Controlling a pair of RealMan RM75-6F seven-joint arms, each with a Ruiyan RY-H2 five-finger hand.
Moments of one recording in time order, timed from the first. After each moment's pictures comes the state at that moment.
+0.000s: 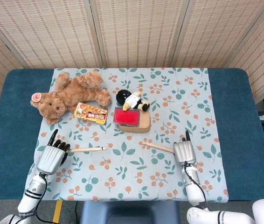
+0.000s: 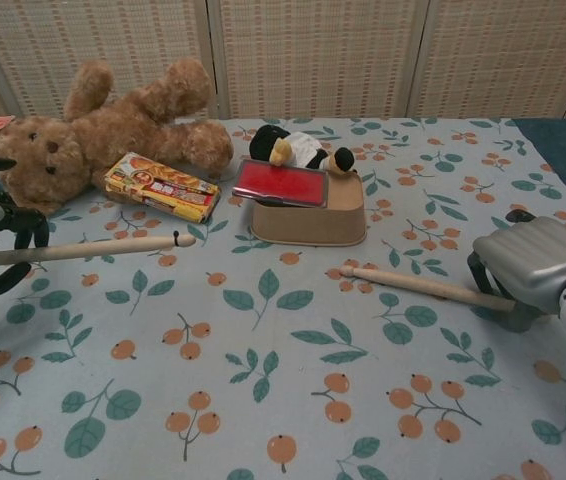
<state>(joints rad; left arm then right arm) -0.35 -1.63 -0.01 -1.13 1.61 1.41 0.37 0.52 -1.75 0.10 -1.49 -0.88 1.29 -1.13</state>
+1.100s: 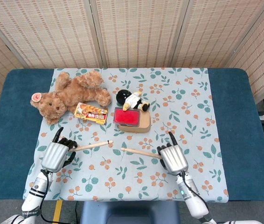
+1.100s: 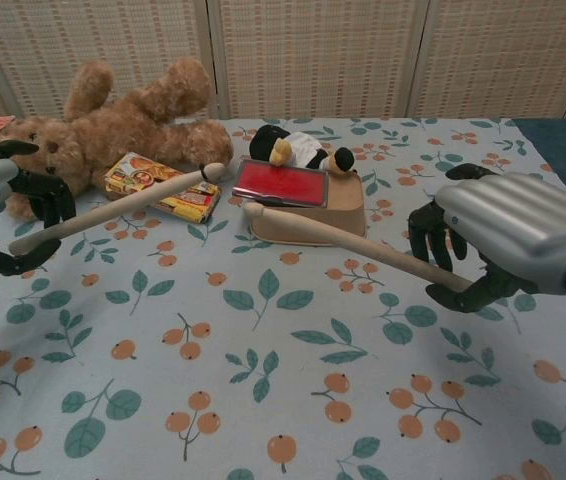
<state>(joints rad) -0.38 -1.52 -0.07 -1.48 1.51 1.31 0.33 0.49 -1.63 0.02 -1.80 -1.23 1.35 -0.87</state>
